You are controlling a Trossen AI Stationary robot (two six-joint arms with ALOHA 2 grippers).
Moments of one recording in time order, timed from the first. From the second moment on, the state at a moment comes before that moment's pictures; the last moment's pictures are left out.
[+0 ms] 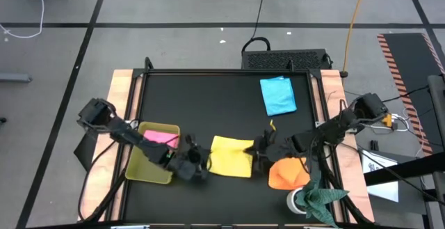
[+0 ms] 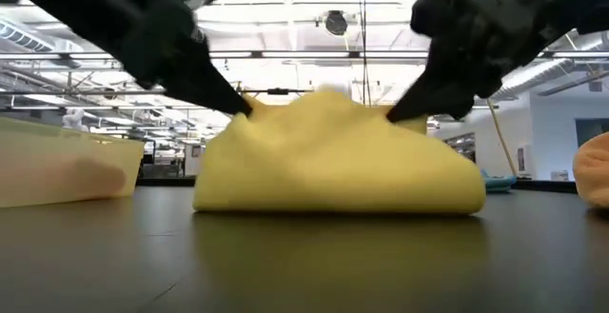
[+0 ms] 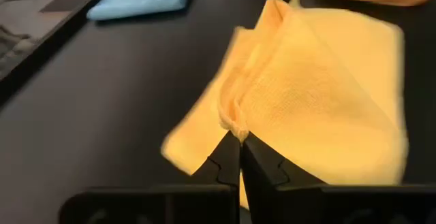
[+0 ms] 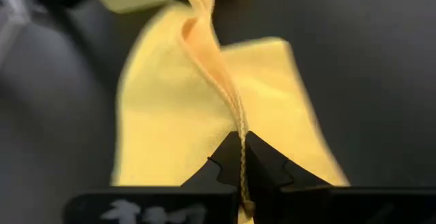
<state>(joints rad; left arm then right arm) -0.49 1.66 0.79 0.12 -0.74 -0.35 0.38 1.48 0.59 0.25 0.42 0.51</state>
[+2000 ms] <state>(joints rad) -0.27 1.67 0.79 0.15 -0.31 -0.51 0.16 1.49 0.59 0.00 0.33 0.57</state>
